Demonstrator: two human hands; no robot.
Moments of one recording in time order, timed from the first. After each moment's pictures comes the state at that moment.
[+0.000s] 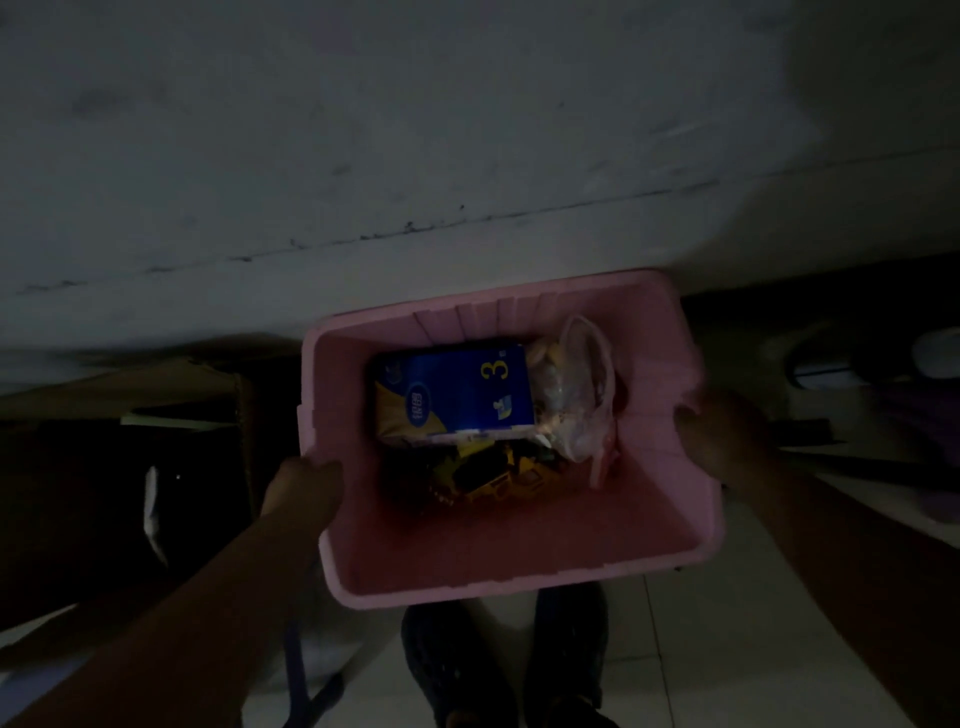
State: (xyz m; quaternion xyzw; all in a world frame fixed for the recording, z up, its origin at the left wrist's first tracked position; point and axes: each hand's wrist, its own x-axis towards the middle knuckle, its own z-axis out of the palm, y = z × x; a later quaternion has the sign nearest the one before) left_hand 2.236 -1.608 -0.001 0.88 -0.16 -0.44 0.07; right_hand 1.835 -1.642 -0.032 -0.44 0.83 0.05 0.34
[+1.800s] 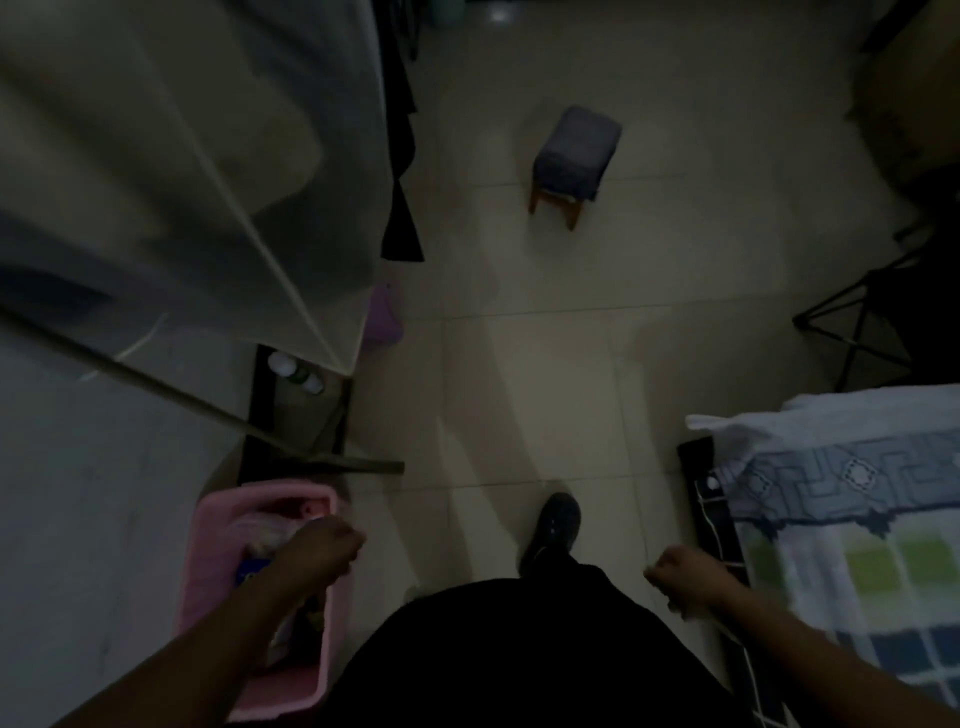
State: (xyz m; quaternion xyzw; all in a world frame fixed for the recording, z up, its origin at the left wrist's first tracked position) left_hand 1.905 -1.332 0.487 0.31 -0.79 -0.35 -0.39; right_hand 1.907 -0.898 0.452 0.22 0.82 -0.18 0.49
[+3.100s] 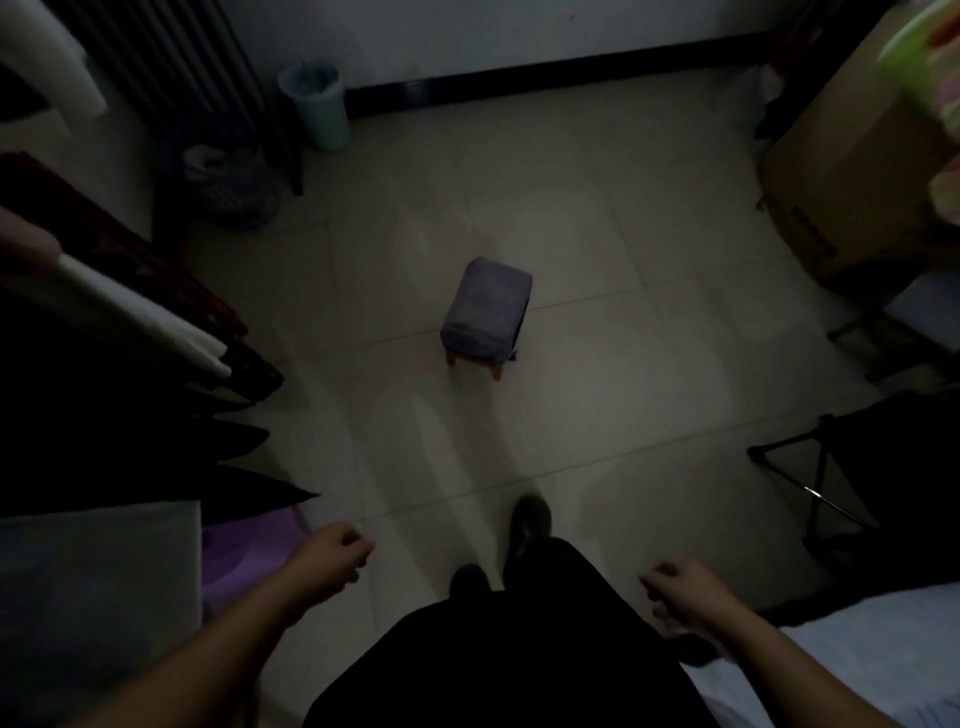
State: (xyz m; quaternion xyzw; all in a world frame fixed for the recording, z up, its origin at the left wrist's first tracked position) left_hand 1.281 -1.187 0.462 0.22 -0.81 -0.35 -0.43; right_hand 1.369 -0.754 0.450 0.39 0.72 -0.41 0.40
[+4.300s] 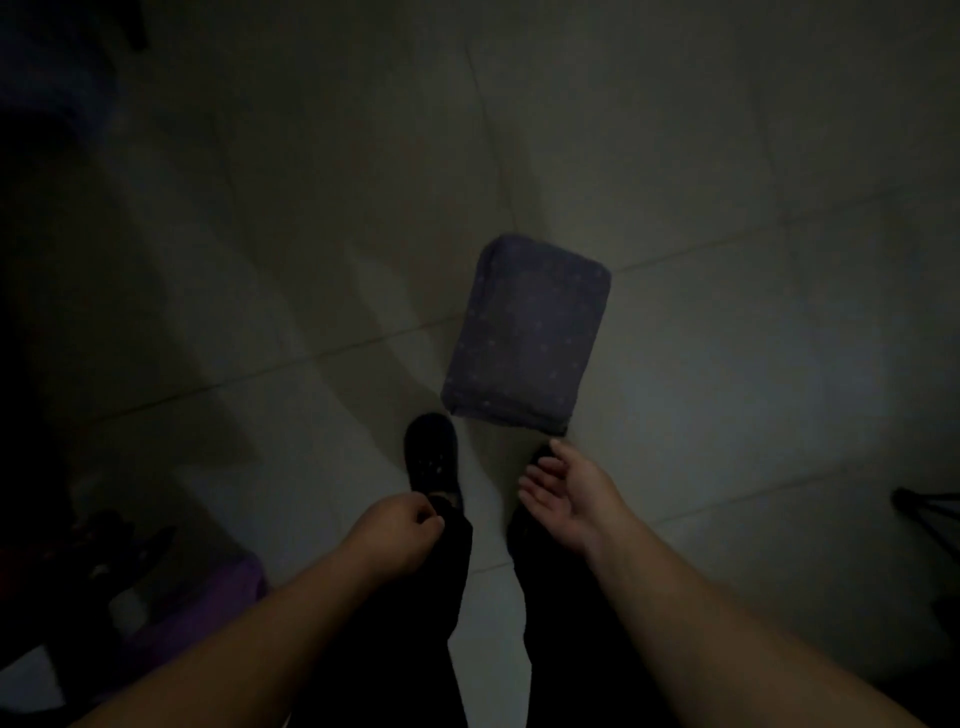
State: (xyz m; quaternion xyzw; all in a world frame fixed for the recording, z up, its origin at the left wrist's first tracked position) left_hand 0.797 -1.099 0.154 0.06 -0.80 -0.20 -0.56; right_hand 0.809 -0.885 0.122 0.66 0.26 -0.65 0.30
